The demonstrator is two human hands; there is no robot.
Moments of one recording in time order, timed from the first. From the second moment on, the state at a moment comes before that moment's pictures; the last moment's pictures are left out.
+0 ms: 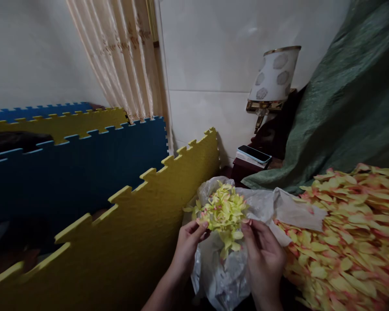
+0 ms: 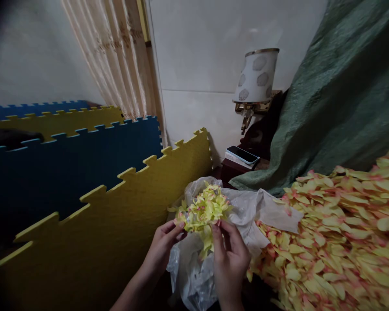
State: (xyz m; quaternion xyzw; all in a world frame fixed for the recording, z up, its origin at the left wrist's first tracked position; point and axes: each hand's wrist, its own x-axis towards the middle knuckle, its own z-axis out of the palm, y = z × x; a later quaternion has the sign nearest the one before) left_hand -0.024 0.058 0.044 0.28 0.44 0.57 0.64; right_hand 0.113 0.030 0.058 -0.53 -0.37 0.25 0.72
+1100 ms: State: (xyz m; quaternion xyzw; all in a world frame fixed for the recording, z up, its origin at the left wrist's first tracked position) left_hand -0.007 0.053 0.055 0.33 0.36 0.54 0.69; right_hand 0.125 0.049 0.077 -0.50 -0.55 0.42 0.52
